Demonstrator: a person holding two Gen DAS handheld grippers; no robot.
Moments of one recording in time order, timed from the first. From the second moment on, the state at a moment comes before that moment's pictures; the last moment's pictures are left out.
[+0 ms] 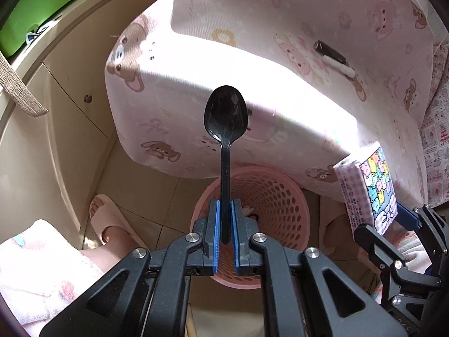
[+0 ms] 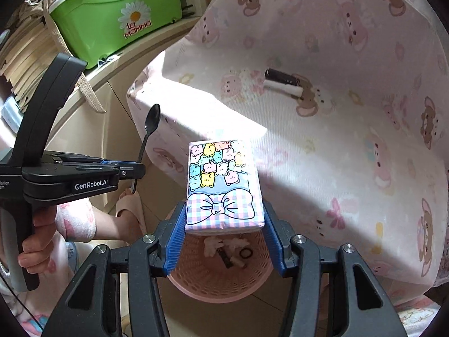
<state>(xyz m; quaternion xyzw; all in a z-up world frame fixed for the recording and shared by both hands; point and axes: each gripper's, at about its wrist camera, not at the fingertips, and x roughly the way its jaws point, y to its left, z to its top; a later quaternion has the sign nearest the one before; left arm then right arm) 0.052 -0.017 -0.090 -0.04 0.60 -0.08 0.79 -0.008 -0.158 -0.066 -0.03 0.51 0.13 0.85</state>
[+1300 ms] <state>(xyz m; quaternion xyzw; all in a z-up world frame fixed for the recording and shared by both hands) 0.060 -0.018 -0.193 -0.07 0.73 -0.05 0.68 0.010 -0.135 -0.194 -0.07 0.66 0.12 0.74</state>
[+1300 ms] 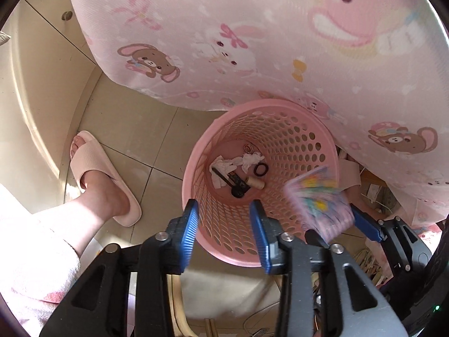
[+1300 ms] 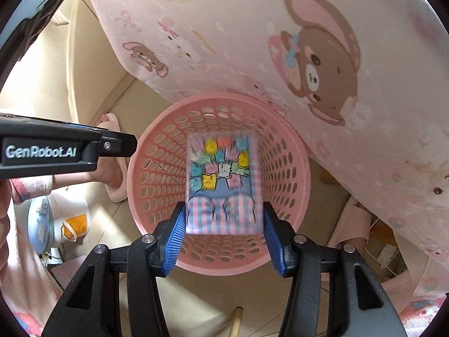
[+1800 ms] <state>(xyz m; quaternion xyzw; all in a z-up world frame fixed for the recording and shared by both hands) 0.063 -0.004 -0.155 -0.06 0.67 -0.02 0.74 0.011 -0.156 -0.142 -0.05 0.61 0.07 0.79</state>
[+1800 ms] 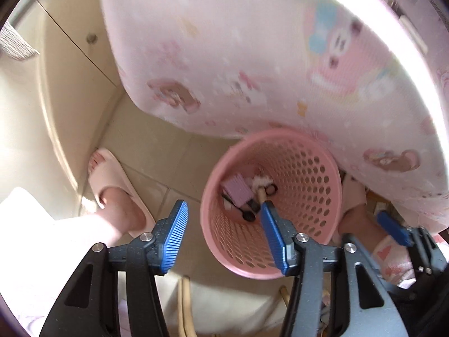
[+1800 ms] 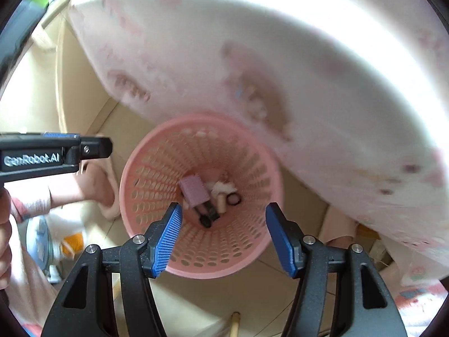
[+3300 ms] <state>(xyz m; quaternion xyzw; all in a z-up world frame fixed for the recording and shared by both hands) 0.095 -0.008 0.116 -0.01 0.26 0.01 0.97 0.035 -0.234 0.116 -0.06 0.23 -0.03 0.97</state>
